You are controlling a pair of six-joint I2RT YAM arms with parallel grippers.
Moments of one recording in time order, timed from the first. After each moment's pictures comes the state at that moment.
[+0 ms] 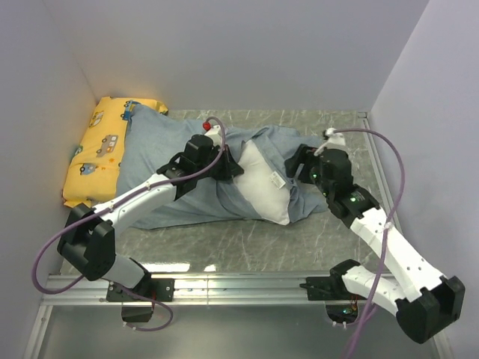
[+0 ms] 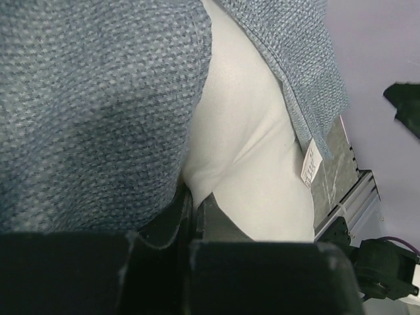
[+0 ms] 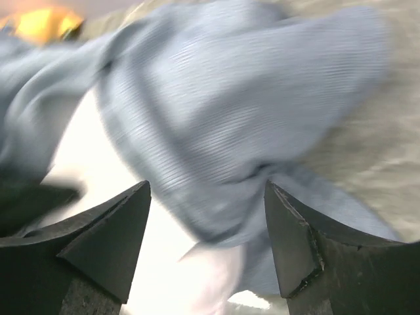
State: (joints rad) left arm -0.63 1.46 1.07 -0.07 0.19 -0.61; right arm 0.40 0.97 0.87 -0.29 0.17 0.51
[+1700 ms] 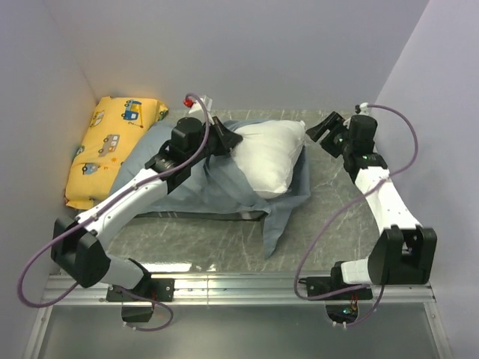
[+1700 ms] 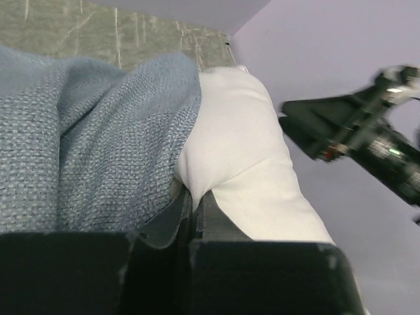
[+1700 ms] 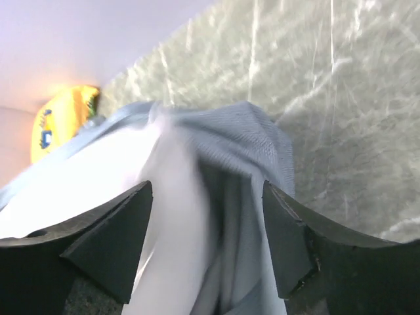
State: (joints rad) left arm -0.62 1.39 1.22 -0.01 0.04 -0.71; right arm 0.00 1.38 1.08 -0.15 -0.24 0.68
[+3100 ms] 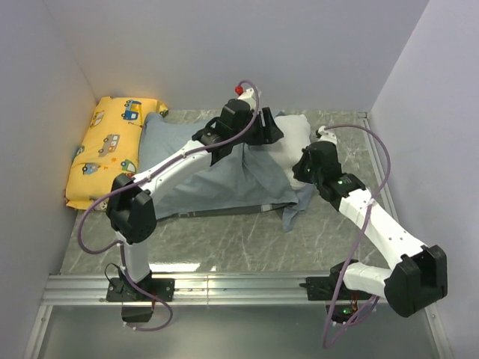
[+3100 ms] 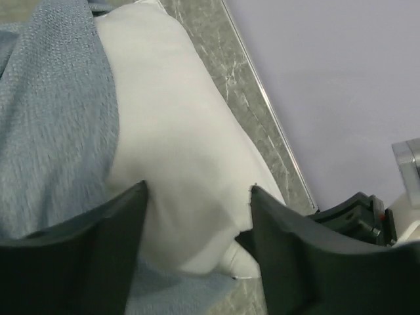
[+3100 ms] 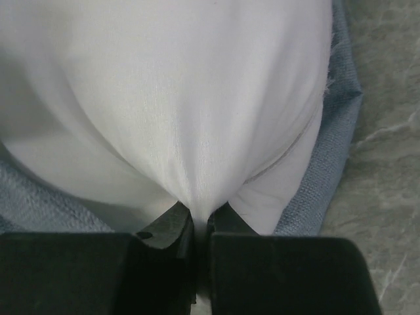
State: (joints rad) left arm -0.72 1.88 1.72 -0.18 0.11 -0.64; right arm 0.39 1.17 0.91 -0.34 0.17 0.53
